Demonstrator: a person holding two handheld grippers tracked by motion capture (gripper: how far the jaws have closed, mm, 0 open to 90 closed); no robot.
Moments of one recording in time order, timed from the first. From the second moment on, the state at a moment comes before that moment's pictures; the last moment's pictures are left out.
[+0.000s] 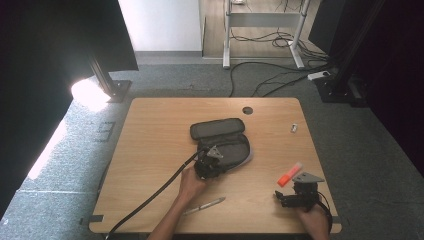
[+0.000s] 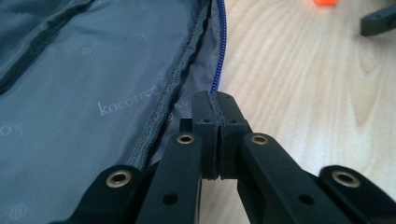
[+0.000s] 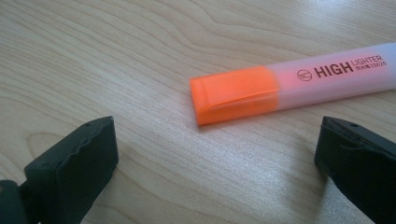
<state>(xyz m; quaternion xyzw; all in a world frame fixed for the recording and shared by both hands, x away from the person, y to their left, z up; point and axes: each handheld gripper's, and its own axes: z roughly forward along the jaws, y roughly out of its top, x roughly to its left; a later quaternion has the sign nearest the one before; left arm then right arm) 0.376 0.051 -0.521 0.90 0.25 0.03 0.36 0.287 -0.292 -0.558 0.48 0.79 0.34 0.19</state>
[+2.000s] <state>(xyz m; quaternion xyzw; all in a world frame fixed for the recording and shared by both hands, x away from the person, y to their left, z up) 0.326 0.132 -0.487 0.86 0.30 0.08 0.41 0.287 -0.292 -0.558 0.48 0.79 0.34 0.19</state>
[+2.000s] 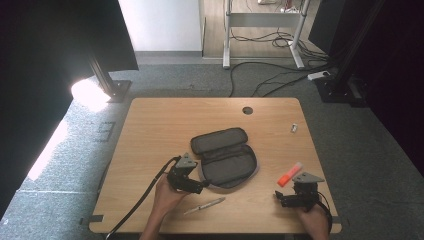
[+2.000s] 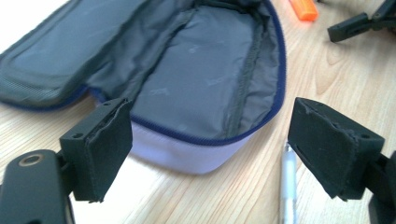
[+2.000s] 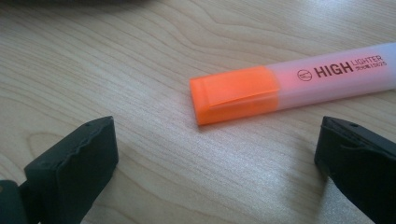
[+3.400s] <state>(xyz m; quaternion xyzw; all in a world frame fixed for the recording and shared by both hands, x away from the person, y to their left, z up) 0.323 0.209 -0.549 0.85 0.39 0.15 0.32 0.287 -0.292 -0.558 0.48 0.79 0.34 0.19</state>
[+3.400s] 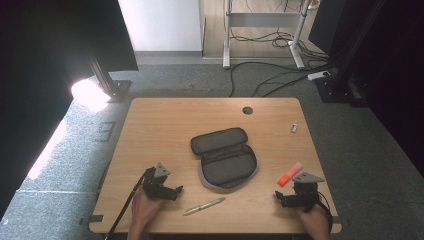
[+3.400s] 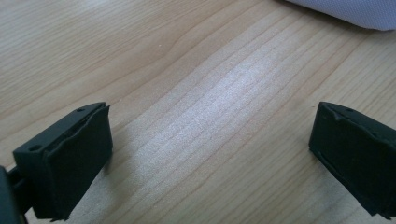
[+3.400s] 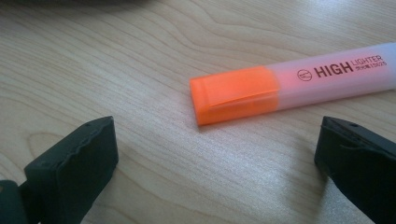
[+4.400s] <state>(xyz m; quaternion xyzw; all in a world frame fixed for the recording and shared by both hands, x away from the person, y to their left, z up) 0.323 0.208 -0.549 0.85 0.40 0.15 0.32 0.280 -0.313 -0.524 0.49 0.76 0.38 0.20</state>
